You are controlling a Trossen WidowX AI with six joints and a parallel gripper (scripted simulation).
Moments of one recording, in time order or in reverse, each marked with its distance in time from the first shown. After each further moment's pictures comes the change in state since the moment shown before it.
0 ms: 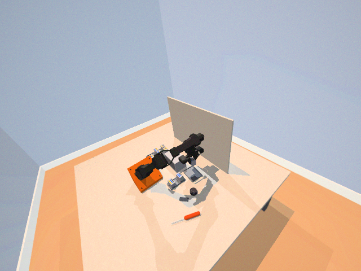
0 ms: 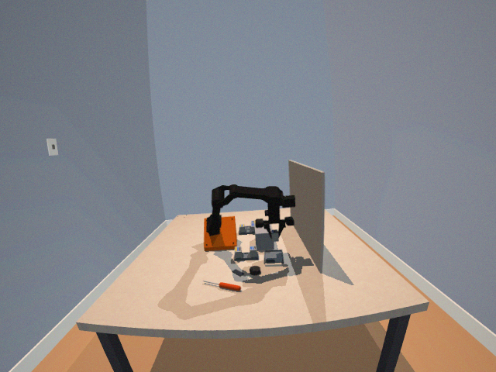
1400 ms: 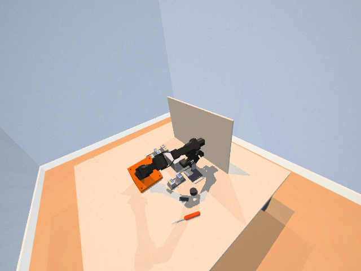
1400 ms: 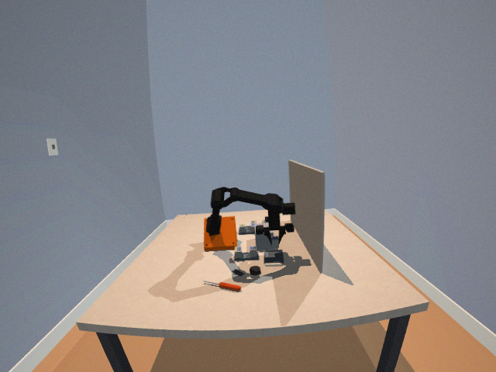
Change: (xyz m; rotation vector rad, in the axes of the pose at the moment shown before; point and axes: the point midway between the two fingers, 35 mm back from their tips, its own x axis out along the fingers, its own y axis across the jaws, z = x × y) arm 0.034 0.000 -0.002 0.001 0.006 -0.001
